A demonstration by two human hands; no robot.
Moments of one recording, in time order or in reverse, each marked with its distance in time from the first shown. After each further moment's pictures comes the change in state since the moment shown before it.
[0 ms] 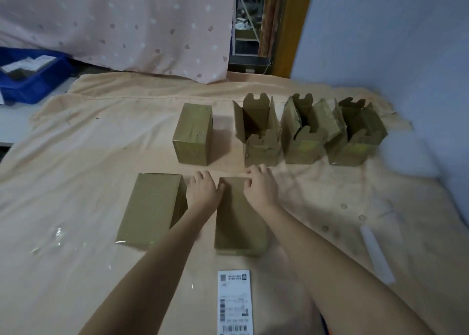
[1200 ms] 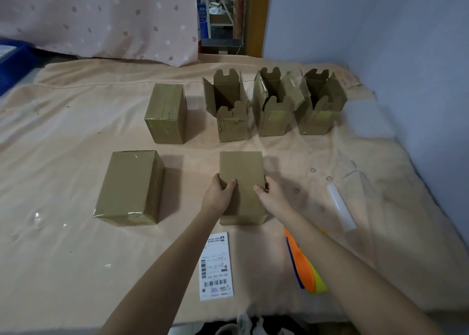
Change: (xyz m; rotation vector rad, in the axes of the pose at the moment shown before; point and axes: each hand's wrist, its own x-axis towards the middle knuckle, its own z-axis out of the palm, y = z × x) left_hand -0.085 0.051 0.062 -0.764 -0.223 -0.097; right_hand -0.098 0.091 -0.011 0.737 -0.193 0.414
